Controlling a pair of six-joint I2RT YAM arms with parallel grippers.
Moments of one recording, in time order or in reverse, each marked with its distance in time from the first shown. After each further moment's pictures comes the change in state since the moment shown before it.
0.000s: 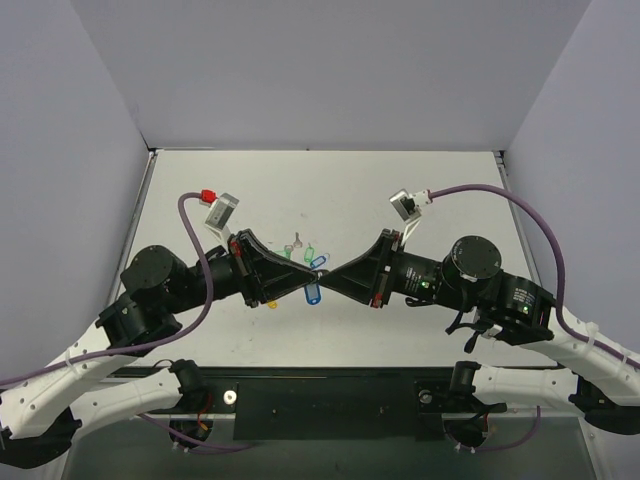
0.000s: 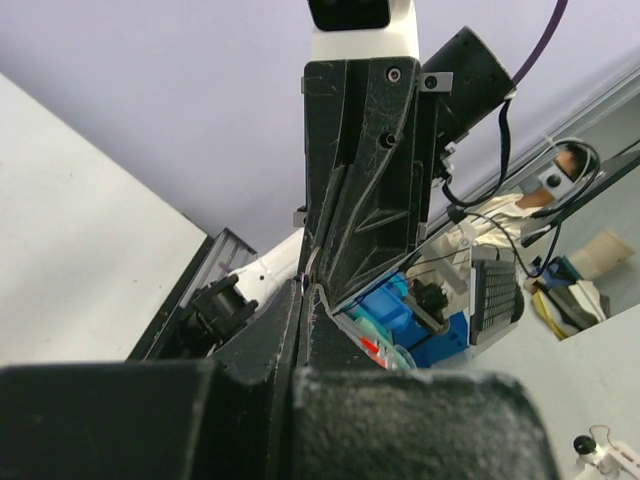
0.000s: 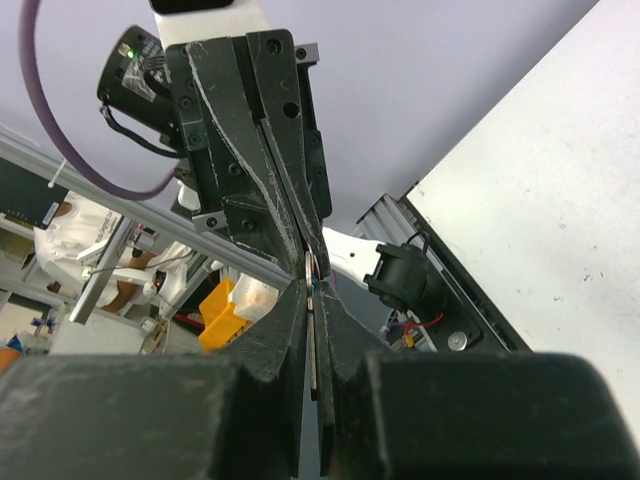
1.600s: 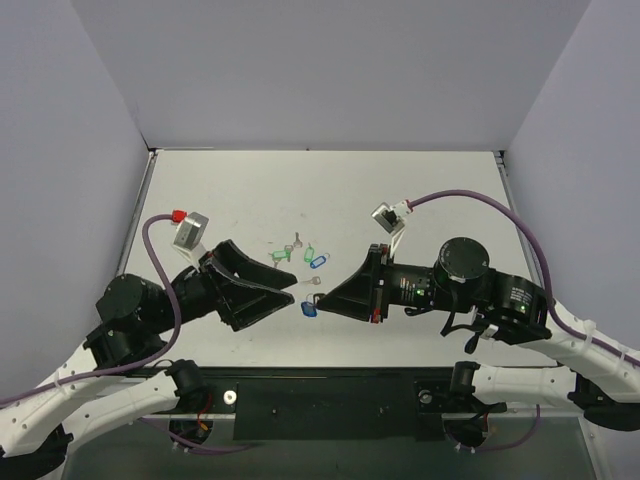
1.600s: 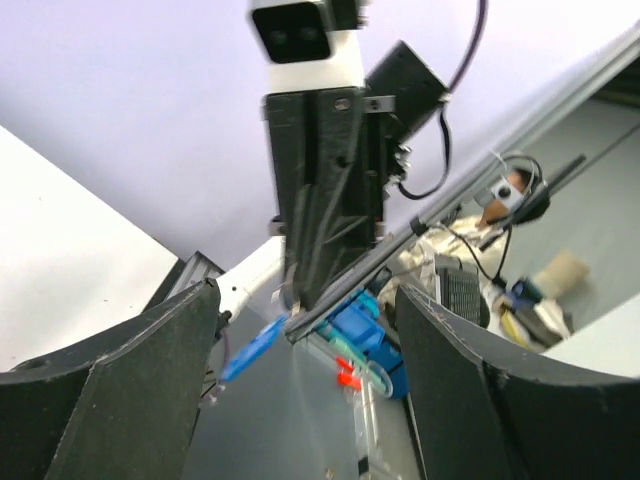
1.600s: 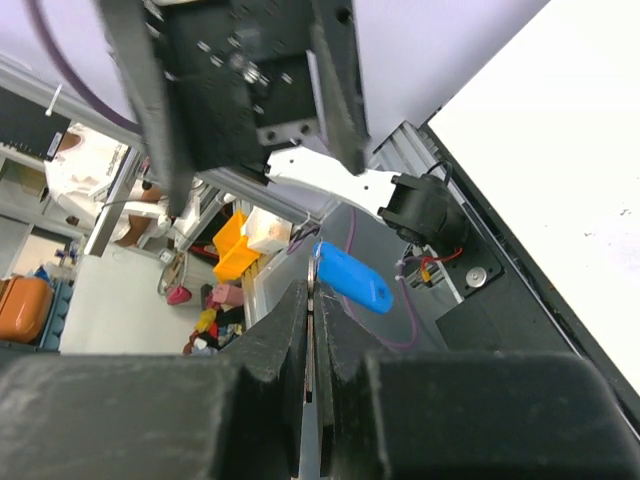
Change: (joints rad) left arm 0.003 -0.132 -0.056 -0.010 0.026 -0.014; right arm 0.023 0.020 0.016 -0.103 -0.141 0.011
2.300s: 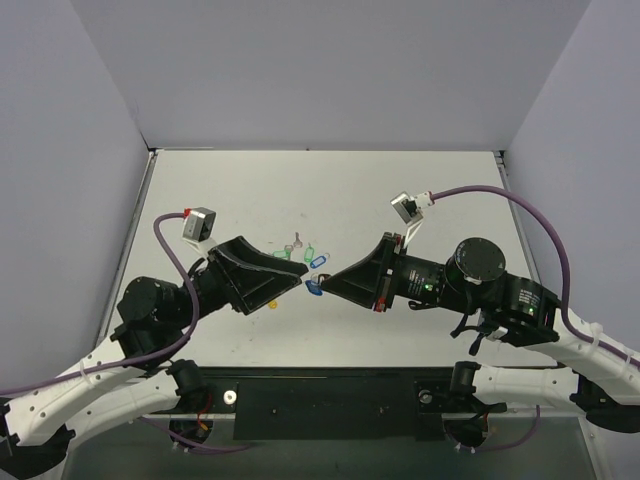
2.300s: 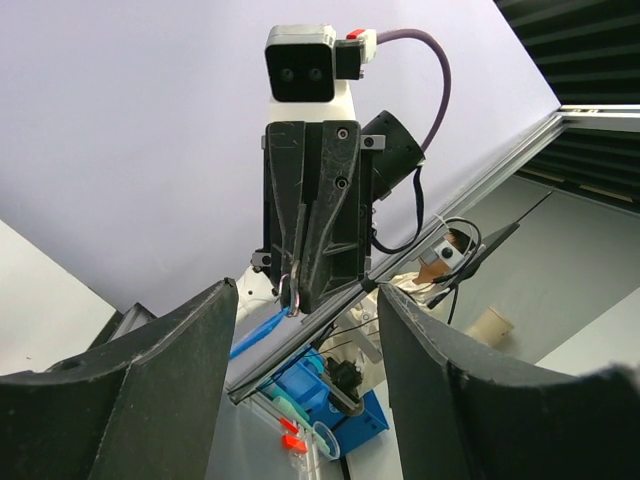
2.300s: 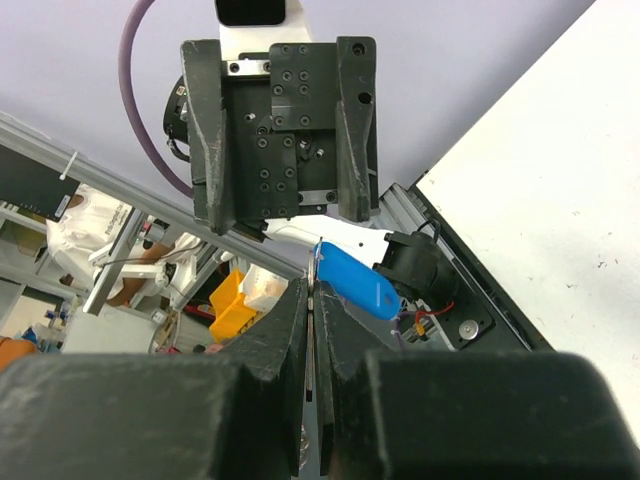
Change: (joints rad) left arm 0.000 0.006 -0.203 0.384 -0.108 -0.210; right arm 0.000 -0.027 0.000 0.063 0.137 0.005
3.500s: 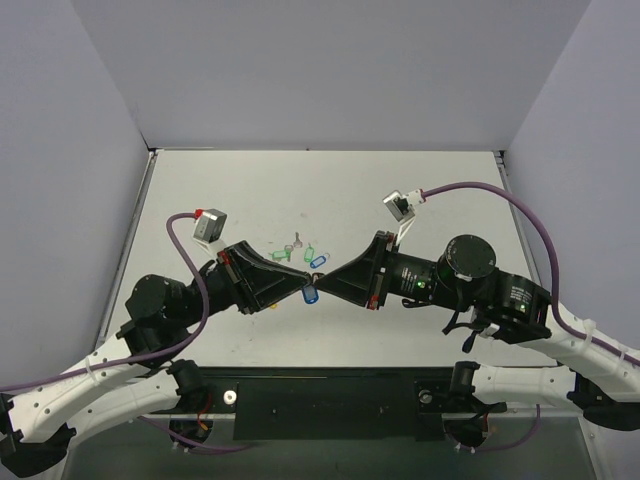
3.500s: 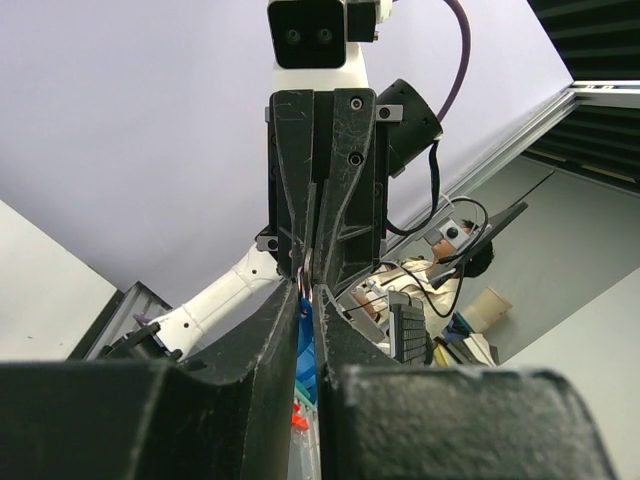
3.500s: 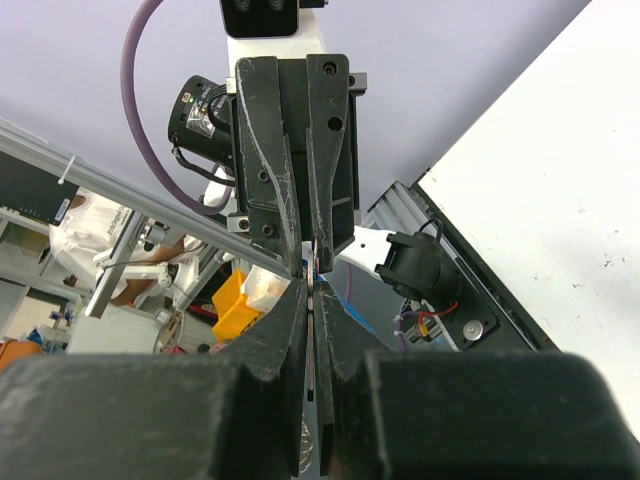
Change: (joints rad) left arm -0.002 0.023 -0.022 0.019 0.050 -0.006; right arm -0.006 0.030 0.008 0.011 -0.002 0.014
